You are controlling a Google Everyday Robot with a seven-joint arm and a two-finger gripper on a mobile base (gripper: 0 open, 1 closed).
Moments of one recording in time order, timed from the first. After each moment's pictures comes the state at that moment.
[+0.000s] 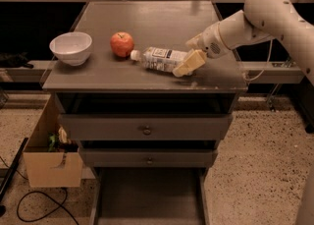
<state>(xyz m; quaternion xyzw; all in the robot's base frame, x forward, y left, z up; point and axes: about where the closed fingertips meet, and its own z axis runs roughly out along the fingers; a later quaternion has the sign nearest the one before) 0.692 -0.090 0.841 -0.52 0.75 0.20 0.36</state>
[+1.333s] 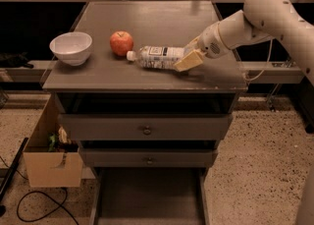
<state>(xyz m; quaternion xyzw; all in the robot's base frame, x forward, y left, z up) 0.692 -0.090 0.841 -0.52 0.75 0.20 0.36</state>
